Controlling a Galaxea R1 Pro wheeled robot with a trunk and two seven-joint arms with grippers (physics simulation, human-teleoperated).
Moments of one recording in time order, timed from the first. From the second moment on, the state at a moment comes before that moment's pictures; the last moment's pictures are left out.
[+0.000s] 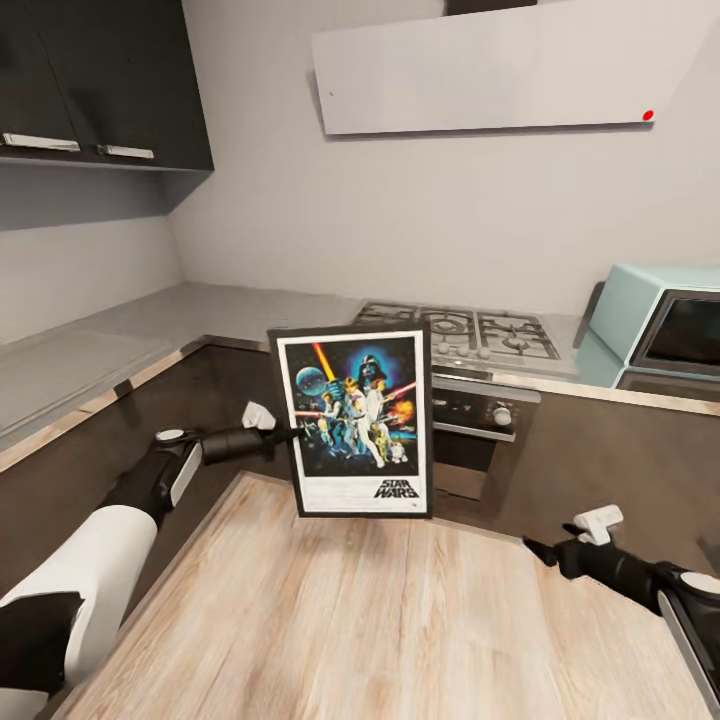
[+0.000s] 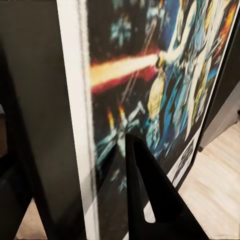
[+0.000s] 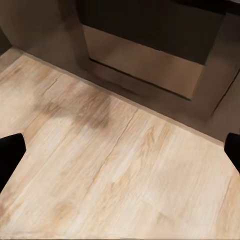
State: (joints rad) left arm -0.98 0.12 0.04 -0.61 -0.01 0.18 -1.16; right arm -0.25 -0.32 -0.24 -1.38 0.01 0.51 0.67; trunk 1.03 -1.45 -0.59
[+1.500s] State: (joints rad) left arm -0.96 0.12 0.04 -0.61 -0.10 0.15 -1.34; right arm -0.46 -0.38 -0.09 -1.17 0.03 0.33 1.37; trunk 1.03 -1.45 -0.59
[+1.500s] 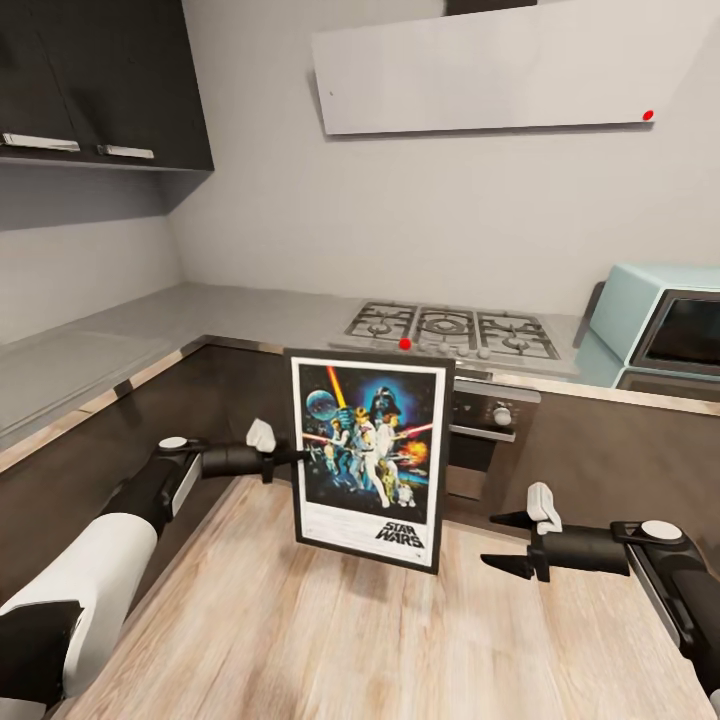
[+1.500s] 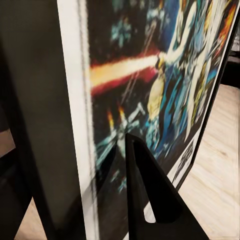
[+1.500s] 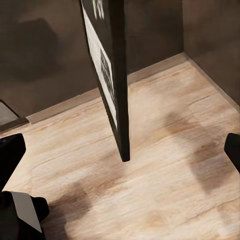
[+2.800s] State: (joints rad) left arm -0.94 0.12 0.04 -0.55 -0.10 0.11 -1.36; right arm -0.46 -0.33 -0.08 -1.14 0.03 0.29 1.43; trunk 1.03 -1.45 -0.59
